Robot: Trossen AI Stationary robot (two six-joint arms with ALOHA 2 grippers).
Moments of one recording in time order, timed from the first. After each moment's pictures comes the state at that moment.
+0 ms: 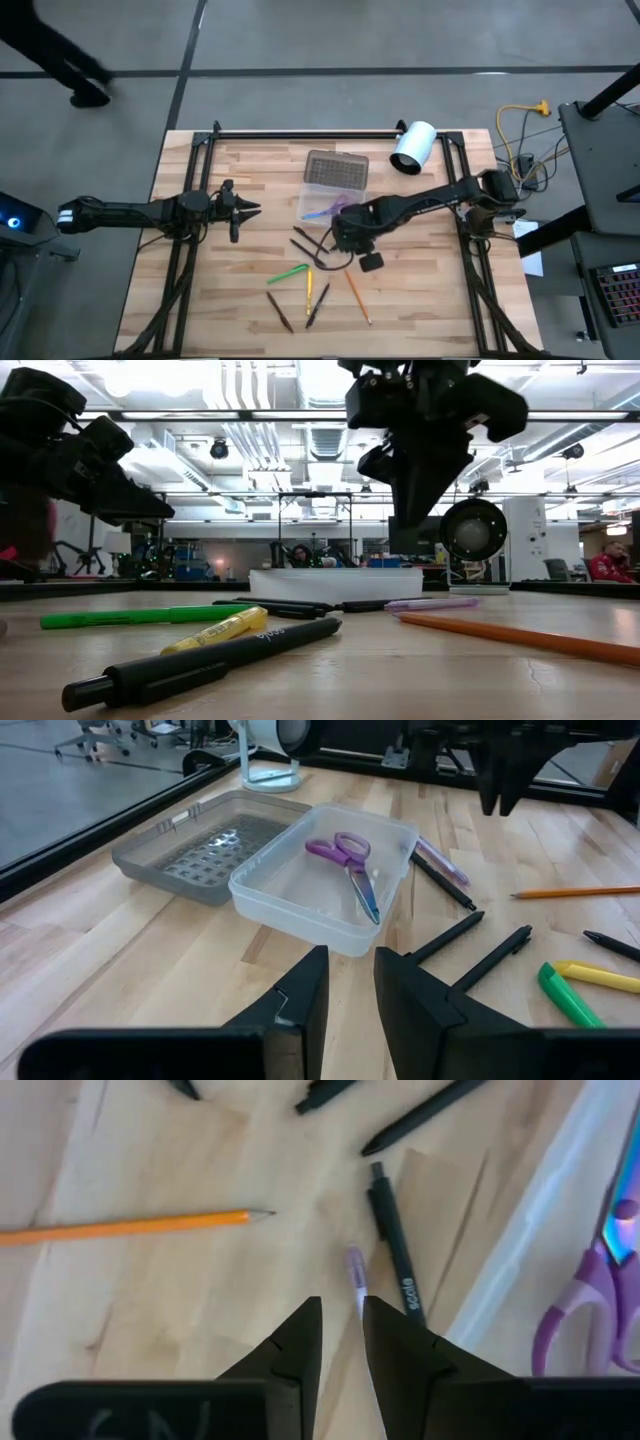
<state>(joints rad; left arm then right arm) 0.08 0.37 0.03 0.01 -0.14 -0.11 0.15 1.82 1.37 -0.84 -0.05 -0.14</state>
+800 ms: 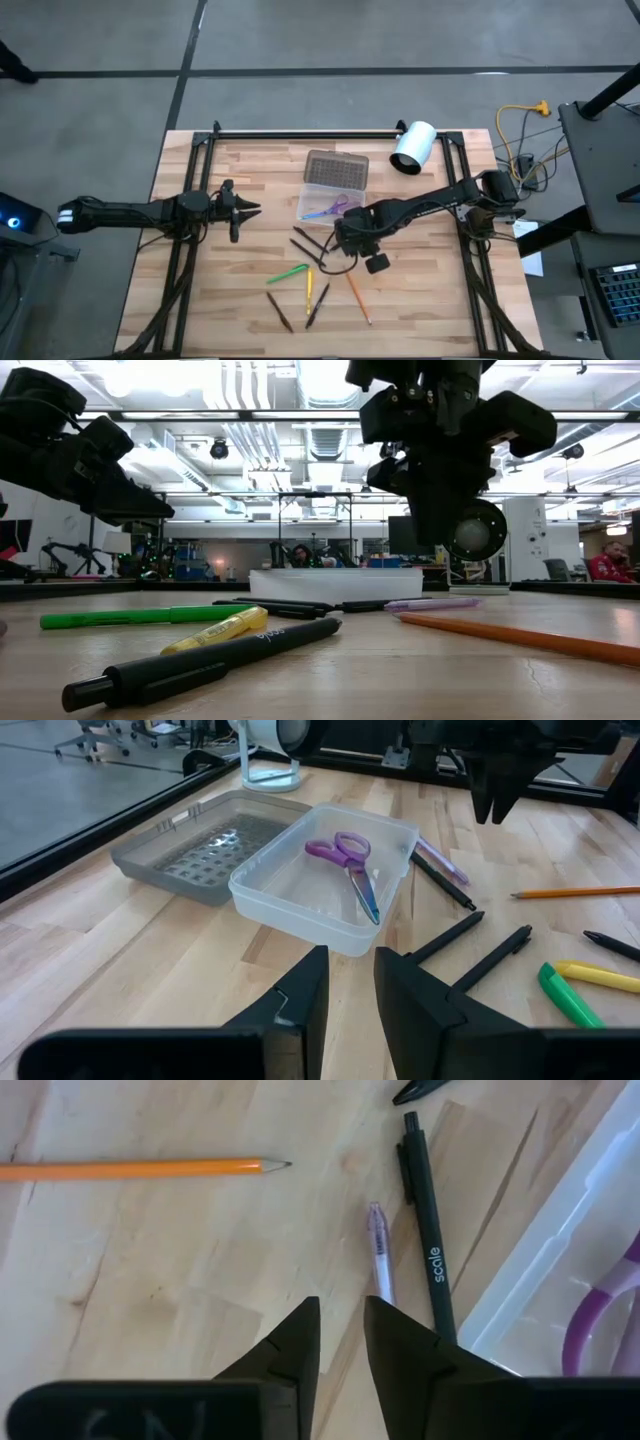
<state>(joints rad) 0.08 0.37 0.03 0.01 -0.14 -0.11 0.16 1.82 1.32 -0.86 -0.05 -0.20</state>
